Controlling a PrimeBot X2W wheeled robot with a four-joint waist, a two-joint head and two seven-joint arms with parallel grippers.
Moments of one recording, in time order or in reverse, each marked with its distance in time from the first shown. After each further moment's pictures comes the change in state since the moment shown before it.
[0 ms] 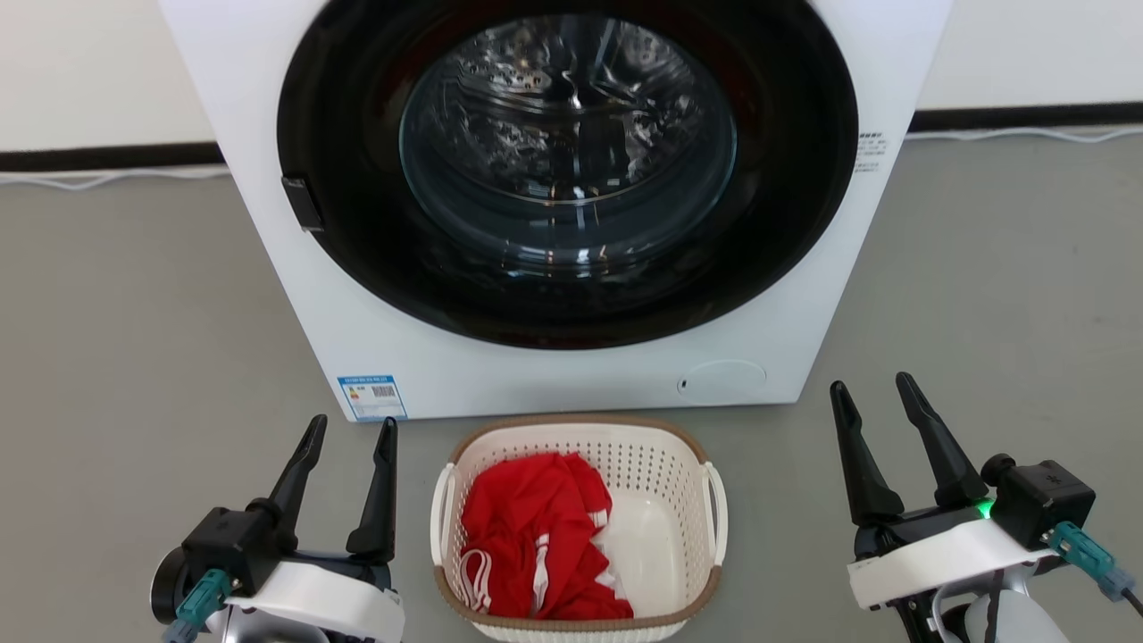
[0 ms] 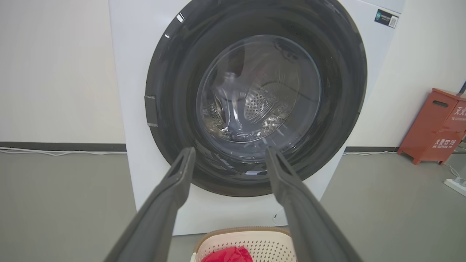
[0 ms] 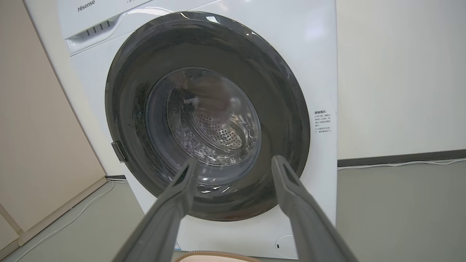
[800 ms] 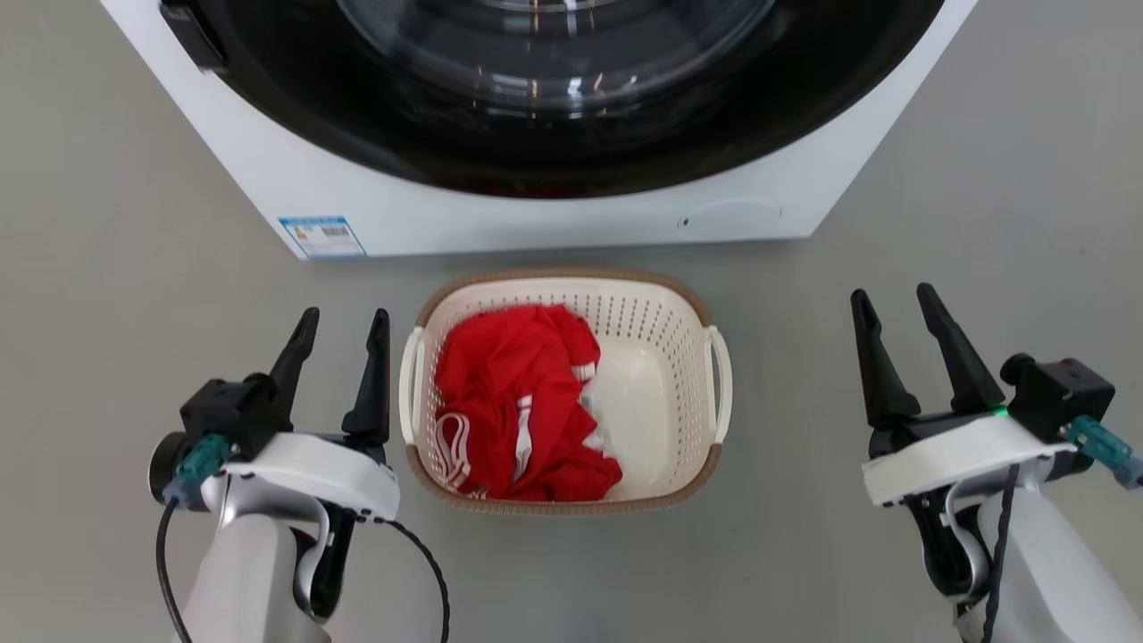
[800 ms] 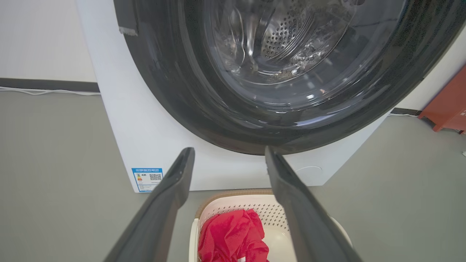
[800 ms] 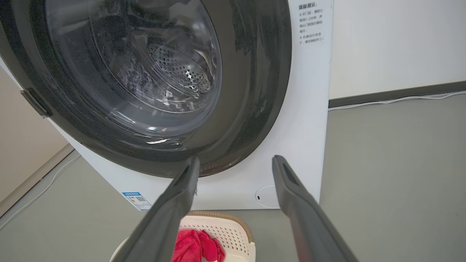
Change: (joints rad) left arm -0.276 0.003 0.011 0.228 -0.007 0.000 -0.005; right arm -0.210 -0.035 0.008 0.159 0.059 0.000 -0.001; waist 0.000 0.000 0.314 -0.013
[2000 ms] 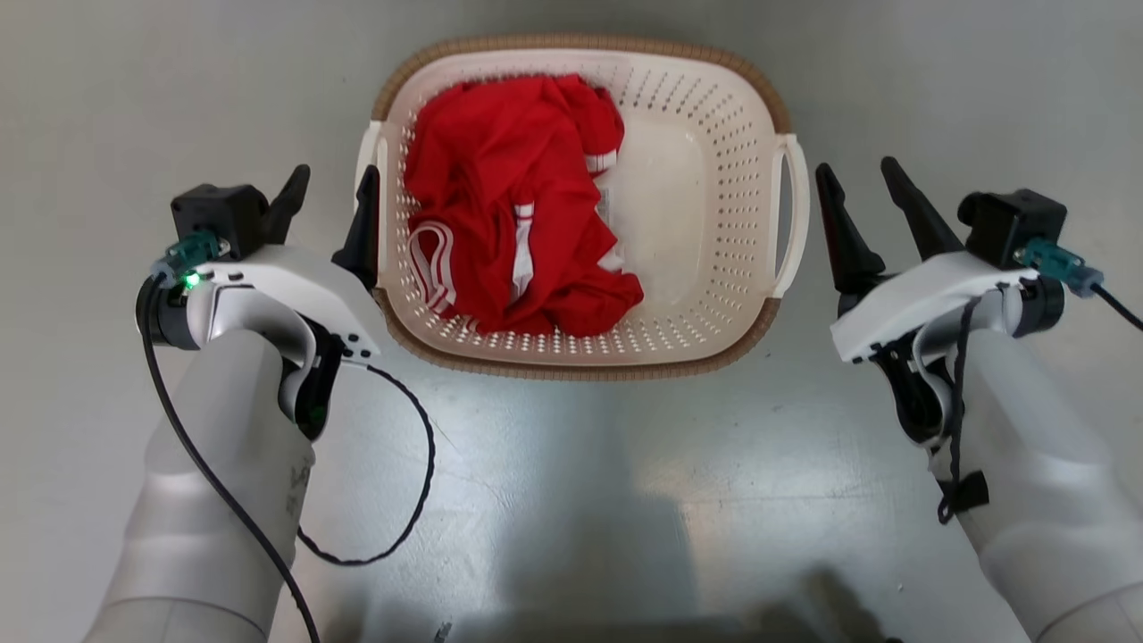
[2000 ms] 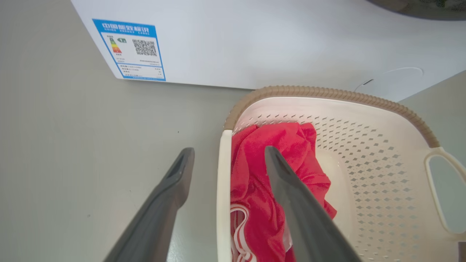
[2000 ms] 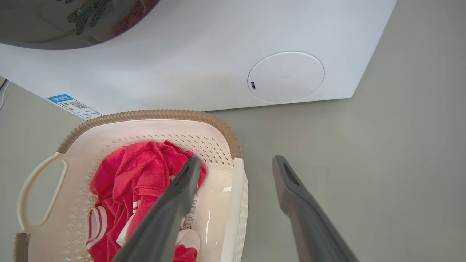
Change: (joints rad) left arm -0.493 0.043 -0.094 0.533 -0.091 0.000 0.000; right arm -0.430 -0.009 0.194 0.427 0.138 0.000 0.000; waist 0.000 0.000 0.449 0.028
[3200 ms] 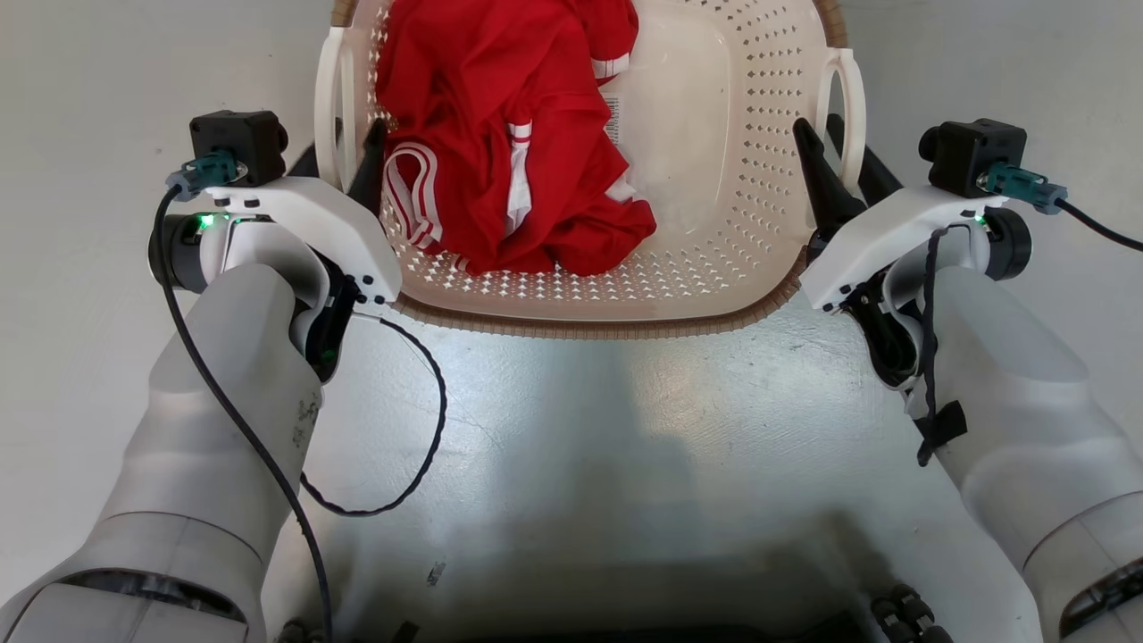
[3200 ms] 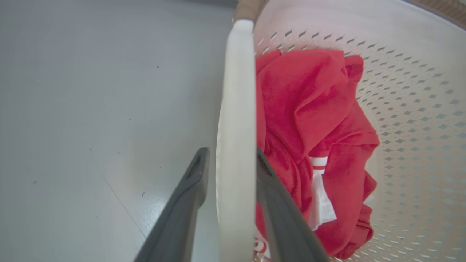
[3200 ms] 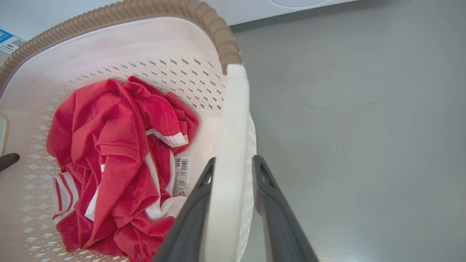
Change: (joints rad) left arm -0.219 -0.004 -0.201 0.253 -0.180 0.000 0.000; right arm -0.224 0.027 0.253 0.236 0.227 0.001 0.000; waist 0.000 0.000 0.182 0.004
